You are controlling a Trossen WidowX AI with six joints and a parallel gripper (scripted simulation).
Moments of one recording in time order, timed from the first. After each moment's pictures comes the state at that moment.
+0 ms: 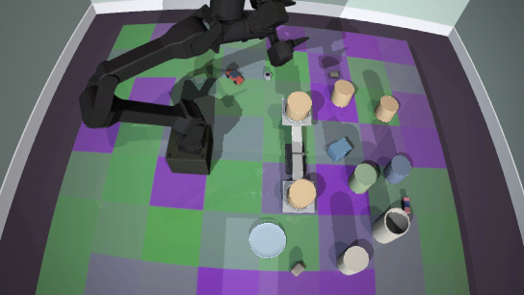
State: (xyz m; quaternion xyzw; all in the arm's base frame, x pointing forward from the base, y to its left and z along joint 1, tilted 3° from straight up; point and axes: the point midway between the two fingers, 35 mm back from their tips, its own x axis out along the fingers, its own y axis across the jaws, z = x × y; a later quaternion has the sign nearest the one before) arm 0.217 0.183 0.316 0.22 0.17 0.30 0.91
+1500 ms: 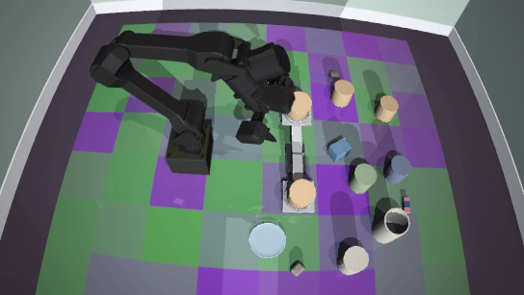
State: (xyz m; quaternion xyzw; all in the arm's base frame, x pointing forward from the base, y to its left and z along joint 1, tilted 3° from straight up) arm 0.222 0.028 0.161 0.09 0.49 -0.02 0.87
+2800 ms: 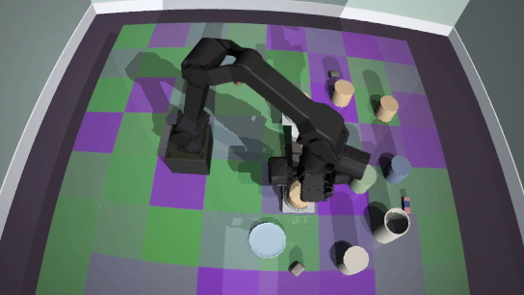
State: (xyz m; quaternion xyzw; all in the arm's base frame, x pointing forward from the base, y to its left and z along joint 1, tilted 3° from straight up) arm 0.325 -0.061 0.059 0.43 0.56 -0.44 0.56
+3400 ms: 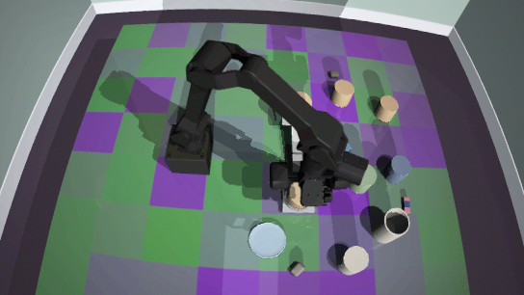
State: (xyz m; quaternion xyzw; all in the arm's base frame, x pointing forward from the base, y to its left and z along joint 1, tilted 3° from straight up) arm 0.330 -0.064 0.037 0.43 0.55 -0.45 0.56
